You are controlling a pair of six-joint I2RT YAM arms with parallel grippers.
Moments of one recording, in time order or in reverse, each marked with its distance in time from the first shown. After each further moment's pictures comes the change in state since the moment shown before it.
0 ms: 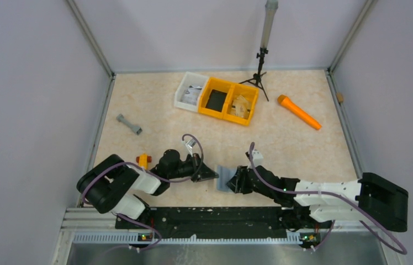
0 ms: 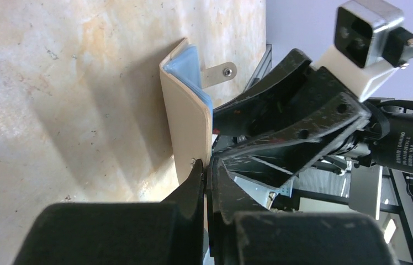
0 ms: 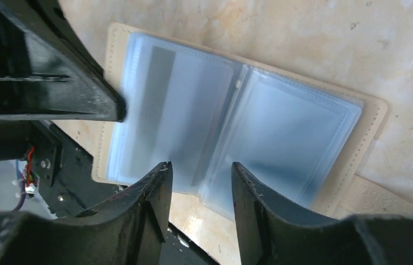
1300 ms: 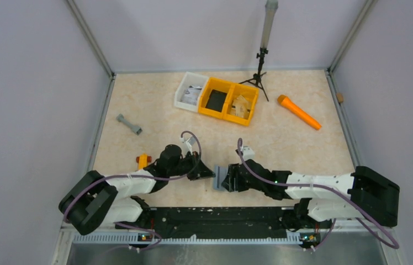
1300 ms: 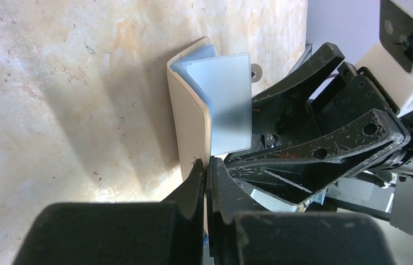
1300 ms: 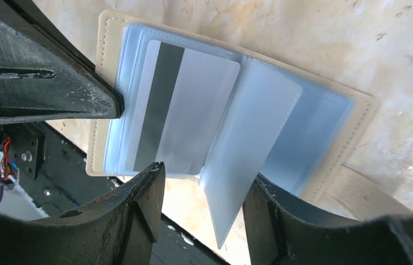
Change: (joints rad) left arm 0.000 -0.213 0.083 -0.451 -0.064 0.143; right arm -0.019 0.075 0.135 -0.142 -0.073 -0.053
